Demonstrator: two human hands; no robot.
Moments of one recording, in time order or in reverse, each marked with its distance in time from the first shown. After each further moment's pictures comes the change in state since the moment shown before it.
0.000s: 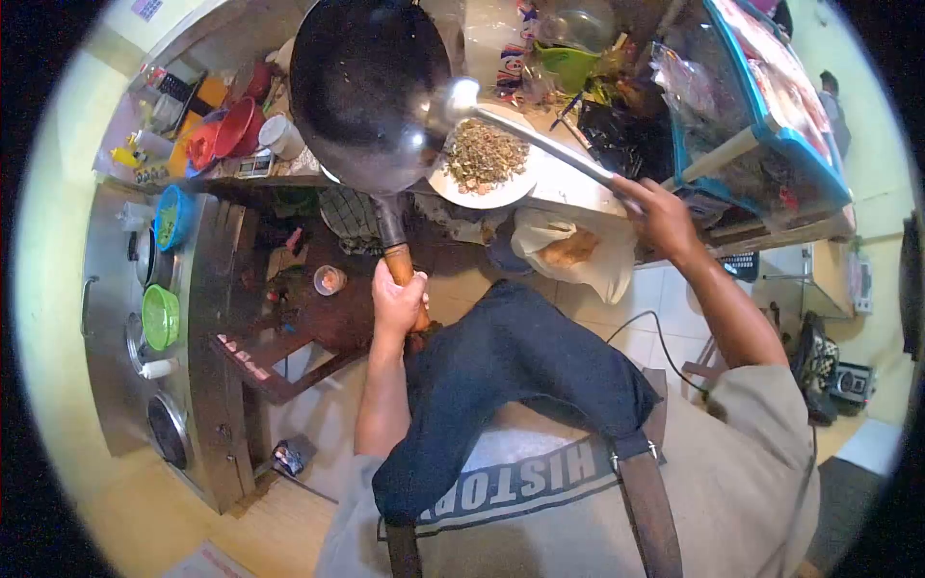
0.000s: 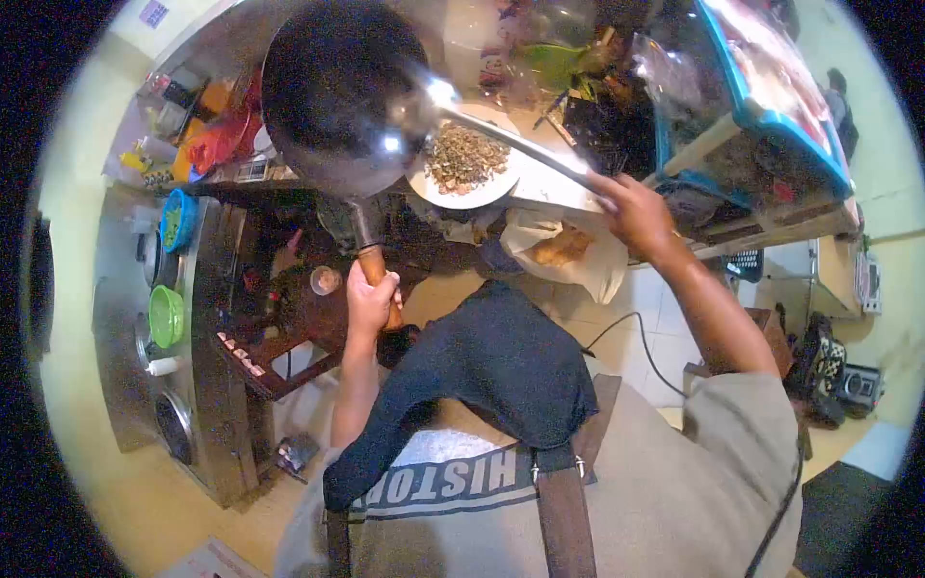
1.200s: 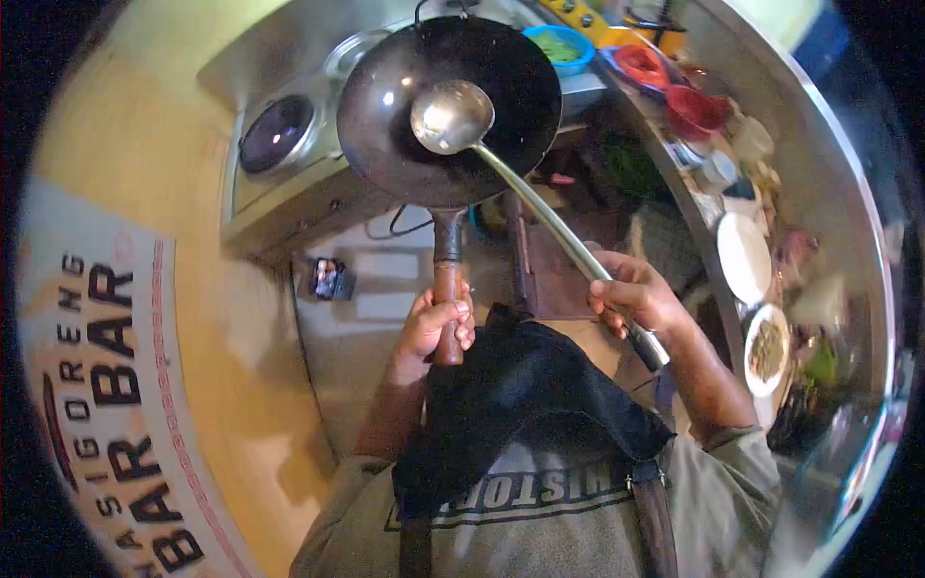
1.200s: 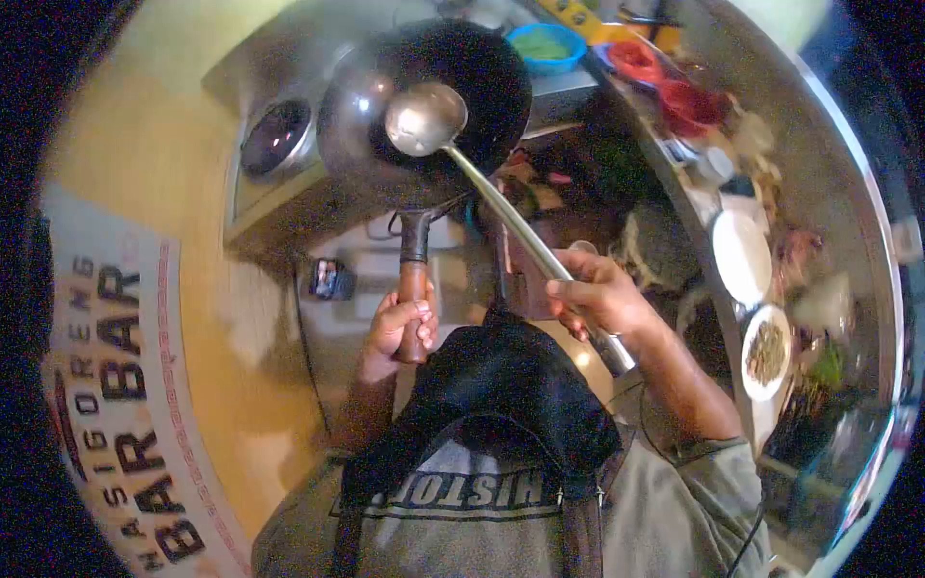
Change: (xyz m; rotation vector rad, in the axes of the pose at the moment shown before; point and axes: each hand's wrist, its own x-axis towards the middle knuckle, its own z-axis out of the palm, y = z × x) left_hand -0.280 0.006 -0.392 -0.829 0.372 0.149; right_hand -0.002 -0.587 0.184 1.126 -1.445 -0.147
